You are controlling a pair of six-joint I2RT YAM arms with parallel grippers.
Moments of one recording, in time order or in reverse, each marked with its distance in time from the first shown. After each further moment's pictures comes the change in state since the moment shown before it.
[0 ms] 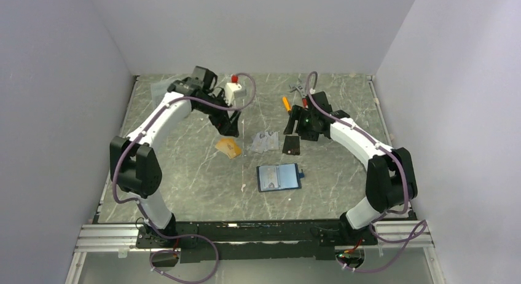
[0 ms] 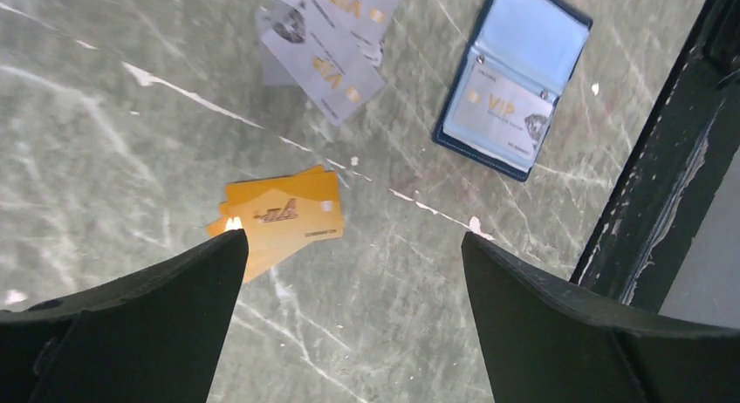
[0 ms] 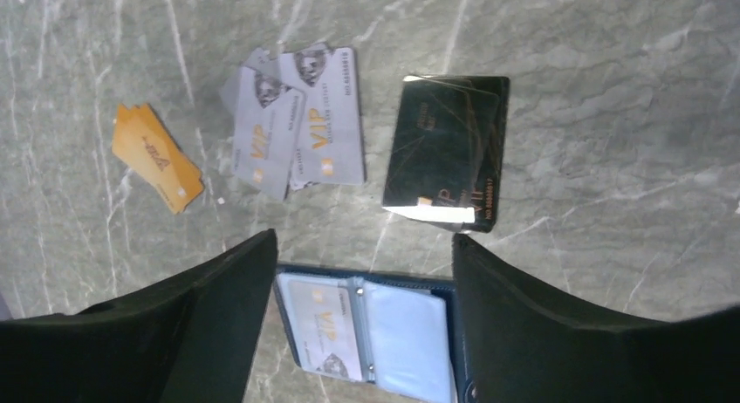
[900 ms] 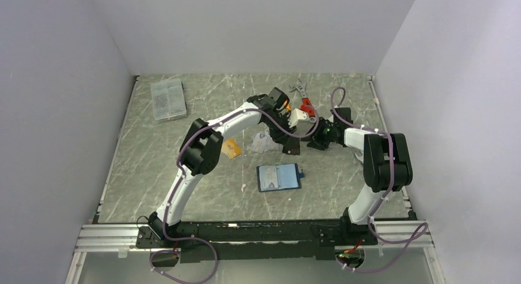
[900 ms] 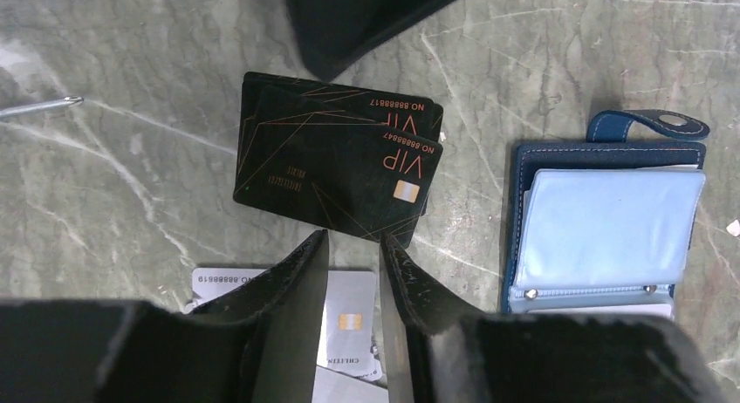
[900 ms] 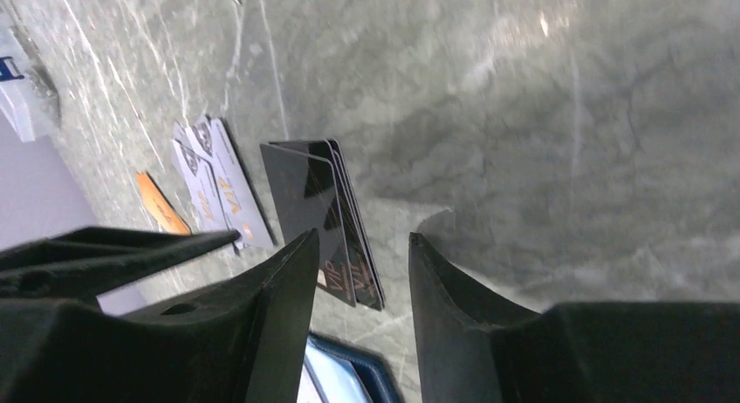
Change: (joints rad) left arm -0.399 0.624 0.420 0.217 -0.132 0.062; right arm -0.333 0.174 -0.284 0.416 -0.357 0.079
